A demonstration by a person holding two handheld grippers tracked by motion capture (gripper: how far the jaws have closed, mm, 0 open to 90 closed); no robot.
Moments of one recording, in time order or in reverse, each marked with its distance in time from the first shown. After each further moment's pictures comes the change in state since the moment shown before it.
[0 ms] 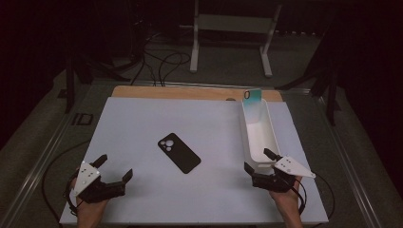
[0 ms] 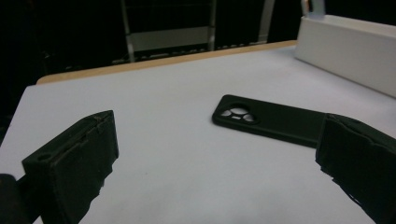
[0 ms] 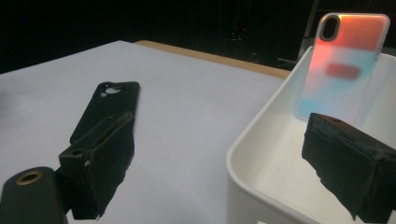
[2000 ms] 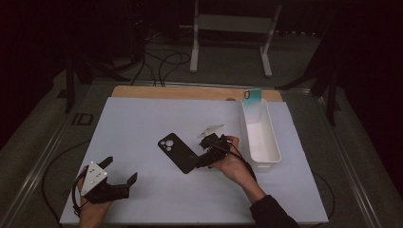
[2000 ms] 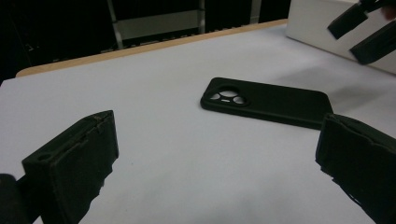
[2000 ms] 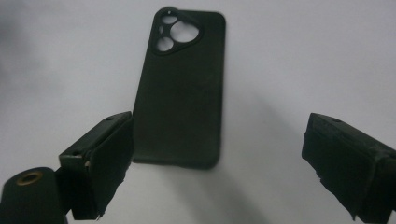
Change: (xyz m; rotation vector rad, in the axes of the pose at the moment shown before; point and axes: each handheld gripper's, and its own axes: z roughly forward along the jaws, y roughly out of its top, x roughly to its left) left arm -0.006 -0.006 0.010 0.072 -0.024 0.038; right arm 0.088 0.062 0.164 0.595 0.214 -0.141
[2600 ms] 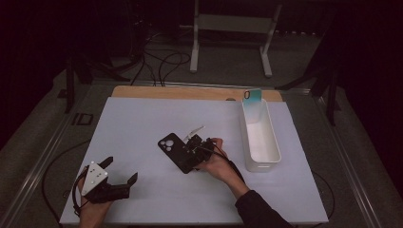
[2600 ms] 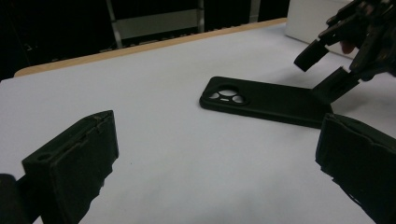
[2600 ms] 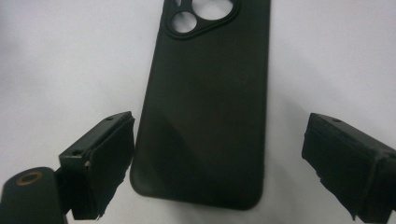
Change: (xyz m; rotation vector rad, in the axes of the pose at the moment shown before) left arm 0.000 0.000 0.001 0.002 -0.005 0.003; right arm 0.015 0.010 0.052 0.125 0.035 -0.019
